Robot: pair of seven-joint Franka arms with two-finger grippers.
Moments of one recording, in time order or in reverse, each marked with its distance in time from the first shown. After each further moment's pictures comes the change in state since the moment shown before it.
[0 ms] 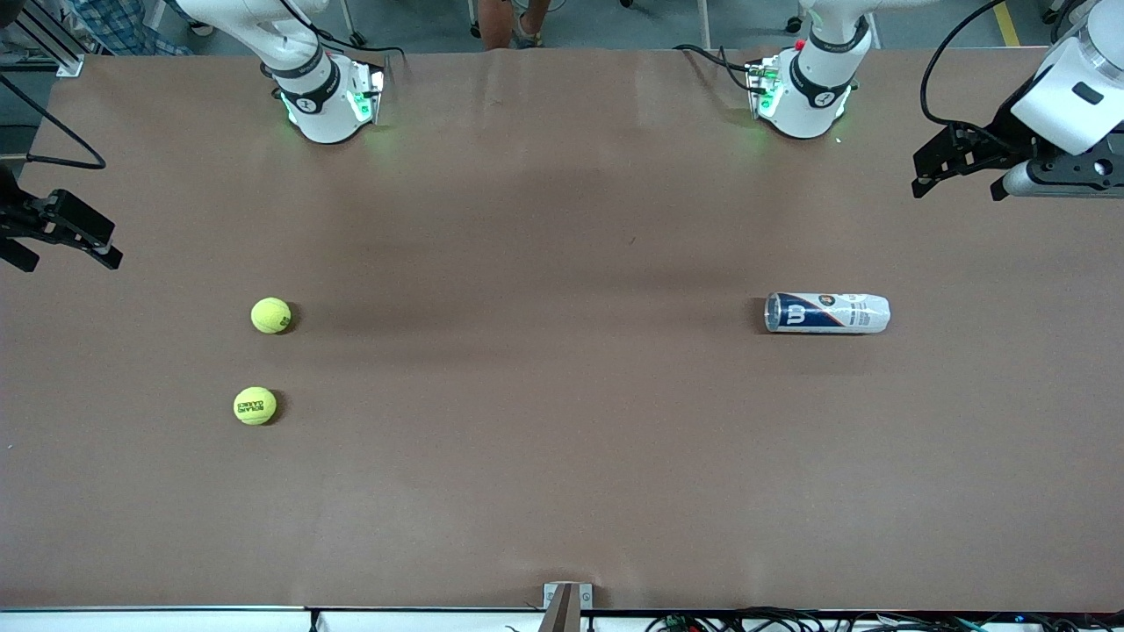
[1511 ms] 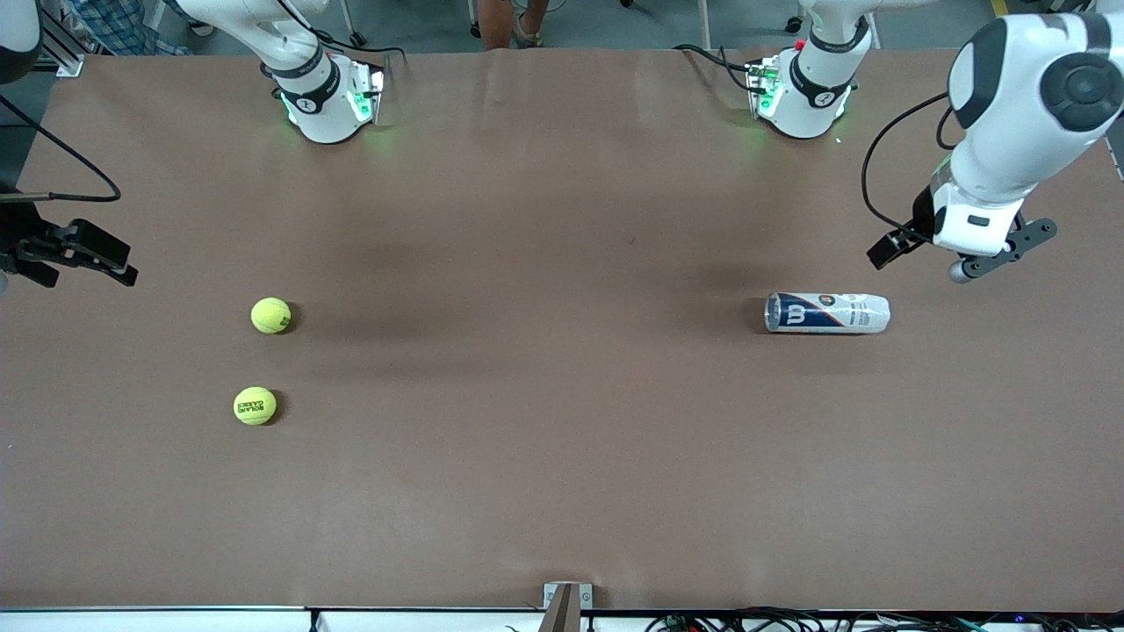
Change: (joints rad) left arm 0.011 0.008 -0.010 -0.486 0.164 0.430 -0.655; right arm -0.015 0.065 -0.001 0.000 0.000 -0.017 0.000
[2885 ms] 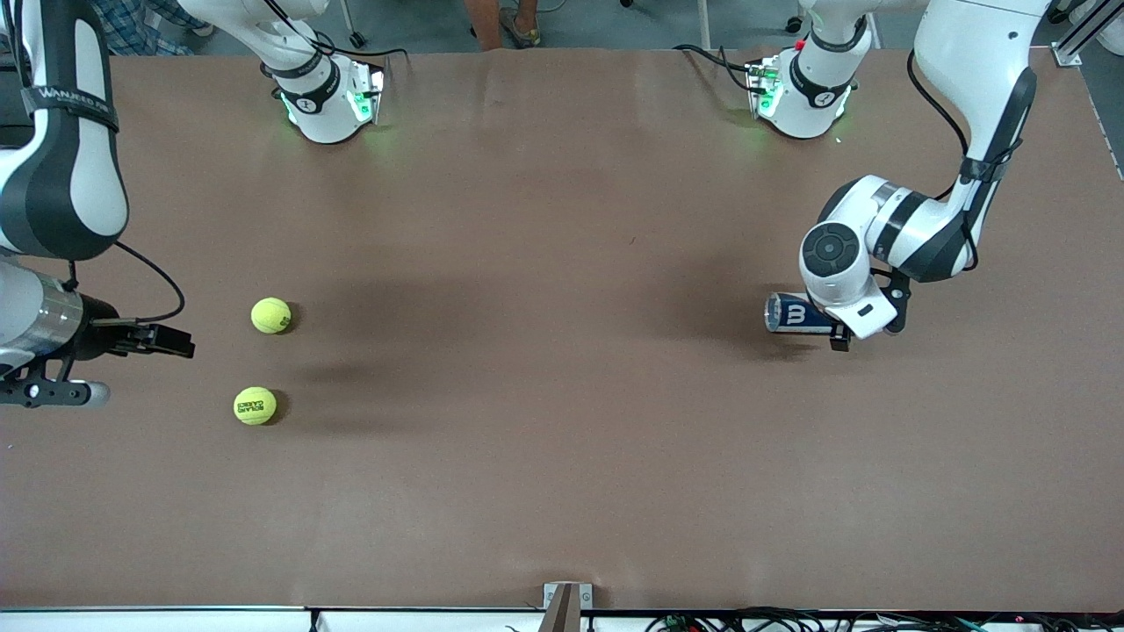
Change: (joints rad) left arm -0.005 0.488 -0.118 0.012 0.615 0.212 -1.380; right arm -0.037 0.260 0.007 0.002 0.000 0.132 0.003
